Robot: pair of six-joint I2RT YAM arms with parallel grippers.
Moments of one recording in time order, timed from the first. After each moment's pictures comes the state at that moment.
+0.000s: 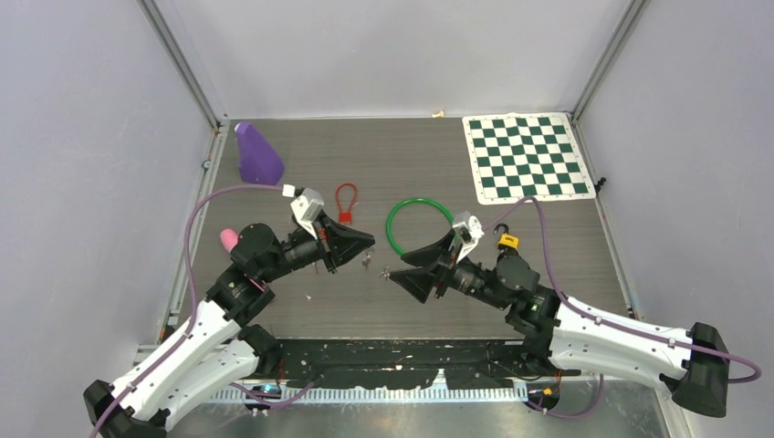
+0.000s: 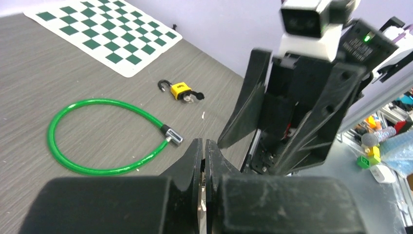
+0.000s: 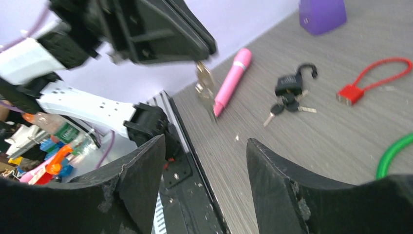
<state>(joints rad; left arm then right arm) -0.67 0.68 0.64 0.09 0.43 -0.40 1.09 0.77 0.44 0.39 -0.03 0.49</state>
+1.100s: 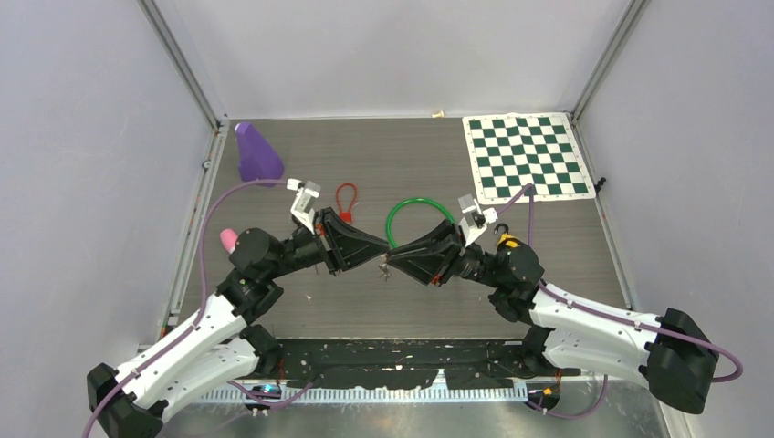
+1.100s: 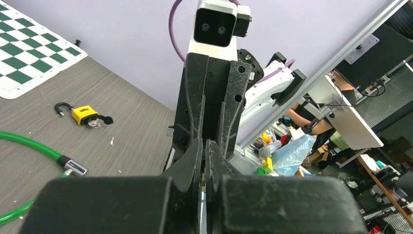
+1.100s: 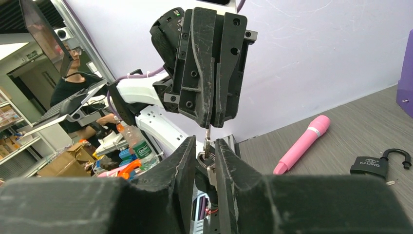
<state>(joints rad) -0.74 0.74 0.62 0.41 0.56 -0.78 0.93 0.95 0.44 1.00 -0.42 0.68</state>
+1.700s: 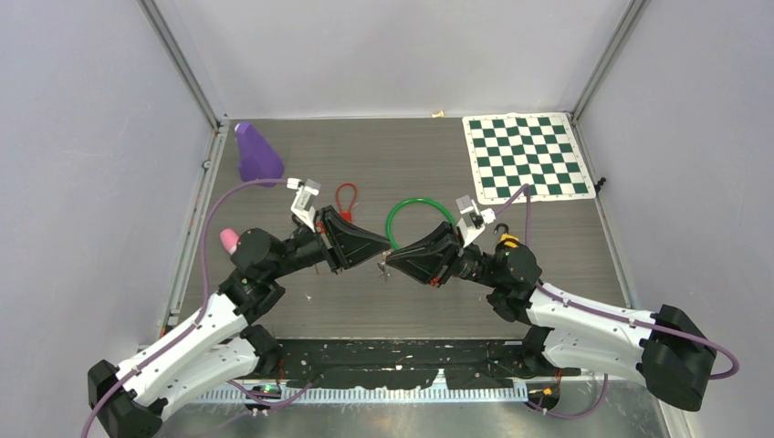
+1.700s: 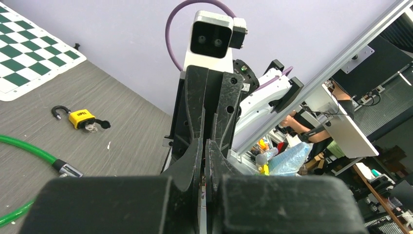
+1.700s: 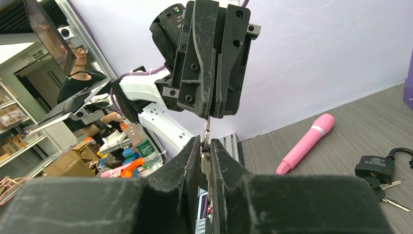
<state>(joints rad) -0.75 0.75 0.62 0.44 0.52 -0.81 0.93 0.98 0.43 1.04 -0.43 0.69</state>
